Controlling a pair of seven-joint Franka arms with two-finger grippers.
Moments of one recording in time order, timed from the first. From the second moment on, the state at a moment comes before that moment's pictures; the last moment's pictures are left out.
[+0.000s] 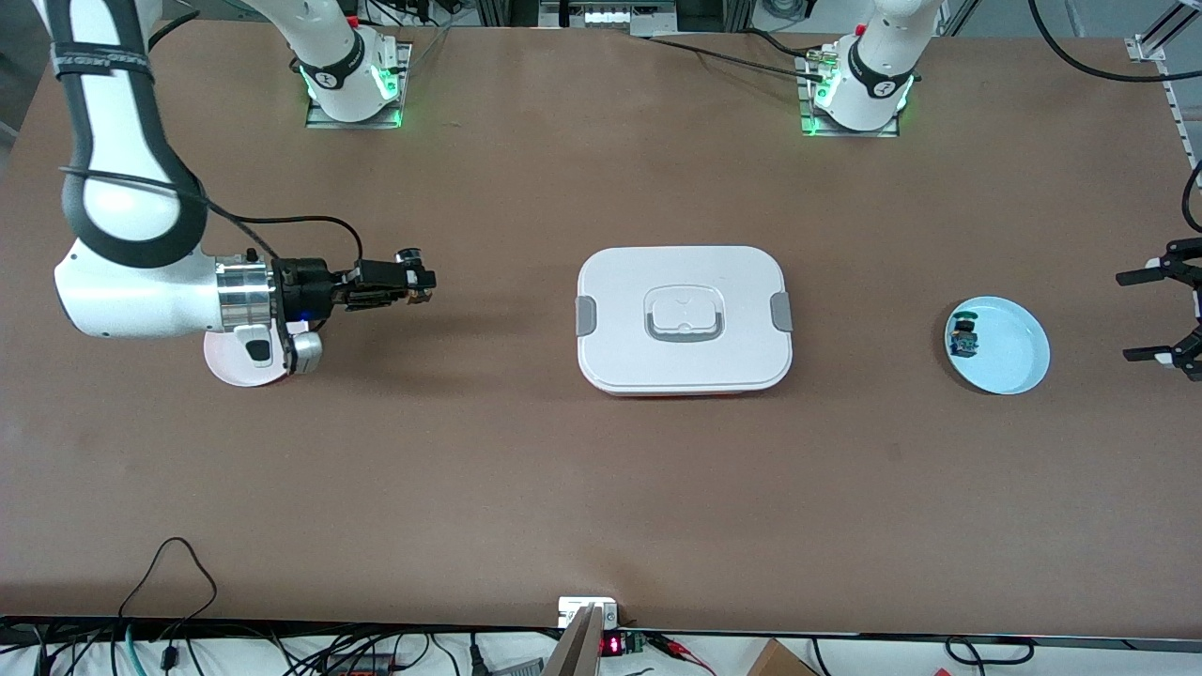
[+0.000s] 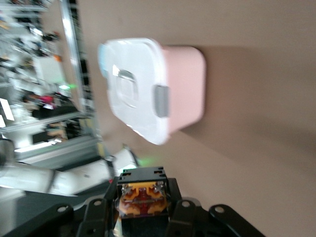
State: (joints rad) left arm 0.71 0.54 -0.56 -1.10 -0.36 1.35 1.89; right arm 0.19 0.33 -0.08 -1.75 0.93 1.66 -0.36
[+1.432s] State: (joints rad) left arm 0.22 0.07 -0.16 -1.47 -0.14 1.74 0.88; right arm 0.02 0.31 -0.08 -1.97 -0.16 2.15 -1.41
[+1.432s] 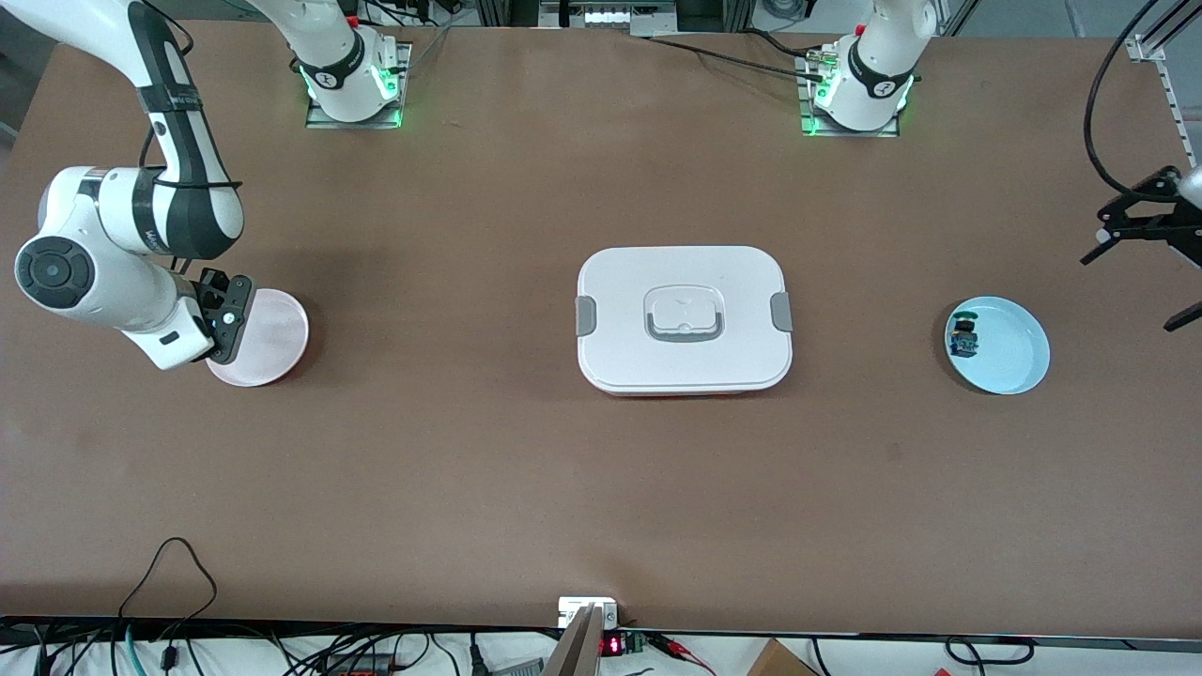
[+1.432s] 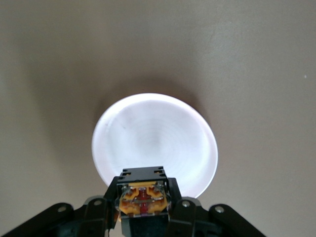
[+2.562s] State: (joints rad) left arm 0.18 0.06 -0.14 -1.51 0.05 1.50 0.15; right arm -0.06 0.38 -0.07 -2.23 -0.15 2.55 -1.54
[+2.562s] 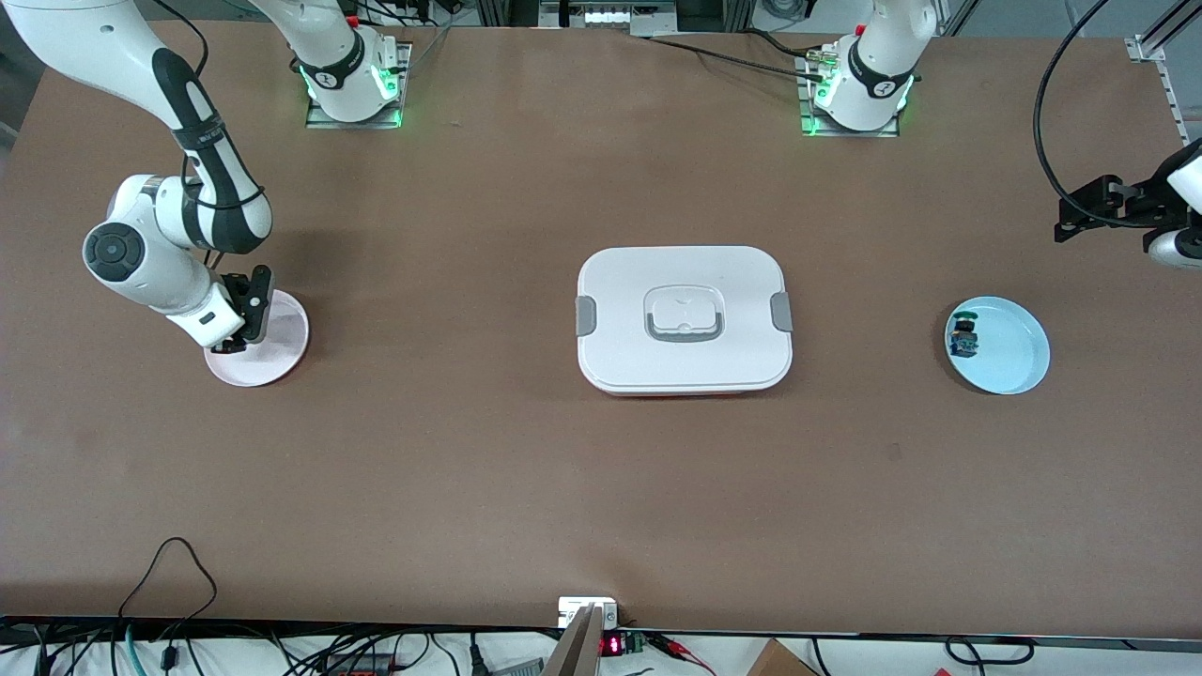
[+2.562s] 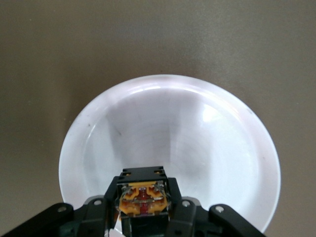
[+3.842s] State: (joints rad) left arm 0.25 0.12 -0.13 -1.46 -0.03 1.51 0.14; right arm -0.06 0.37 -0.07 -2.26 -0.14 2.69 -1.53
